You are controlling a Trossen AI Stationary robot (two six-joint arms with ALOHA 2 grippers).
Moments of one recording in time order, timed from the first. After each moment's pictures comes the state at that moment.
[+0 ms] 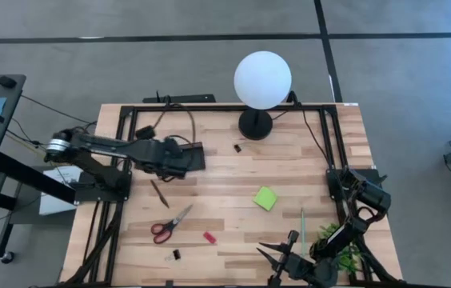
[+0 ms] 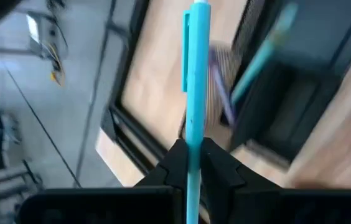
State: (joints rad) left arm -0.08 1.45 1.21 -1.57 -0.64 -0.64; right arm 1.02 2.10 0.99 1.25 1.44 -0.29
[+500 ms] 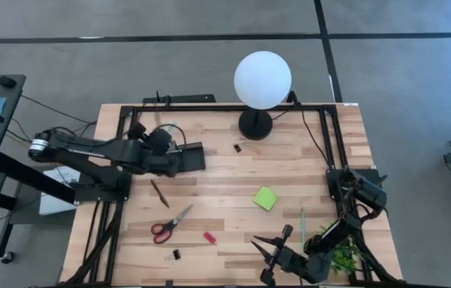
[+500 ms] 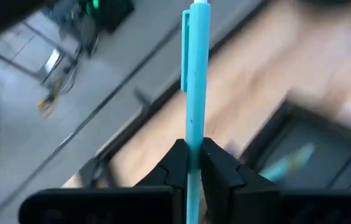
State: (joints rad) left arm -0.11 1.22 1.06 -1.18 -0.97 -0.79; right arm 0.95 2.10 0.99 1.26 1.41 -0.26
